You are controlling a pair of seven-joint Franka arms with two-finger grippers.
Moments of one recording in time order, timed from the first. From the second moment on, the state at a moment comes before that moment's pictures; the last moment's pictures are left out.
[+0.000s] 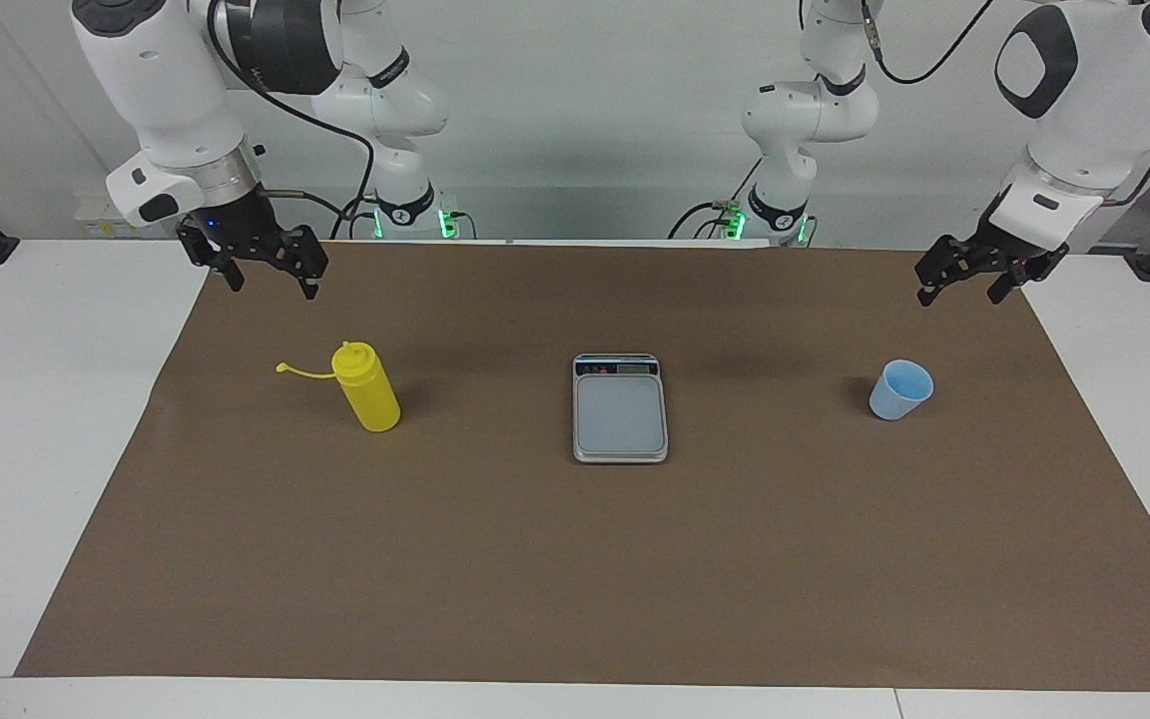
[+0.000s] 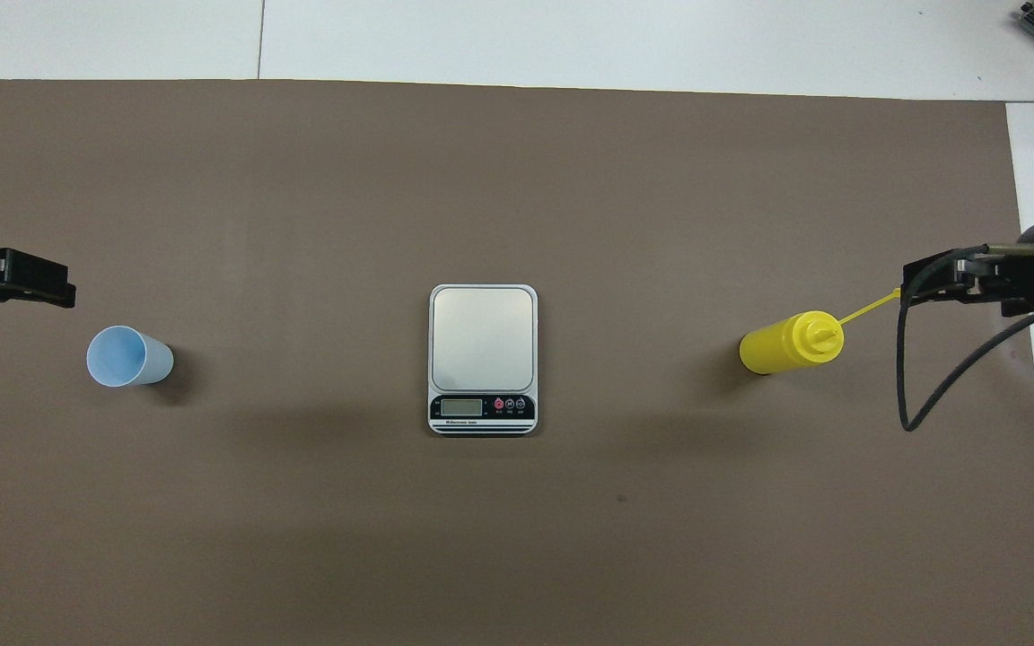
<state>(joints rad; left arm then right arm) -0.04 -0.01 0.03 -1.66 -0.01 1.63 0.00 -0.06 -0.01 0.06 -1.64 -0.03 1.63 0.12</state>
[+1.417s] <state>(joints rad) 0.01 0.00 0.04 -1.90 -0.01 1.92 0.08 -0.06 -0.01 0.06 -1.64 -0.03 1.63 0.12</state>
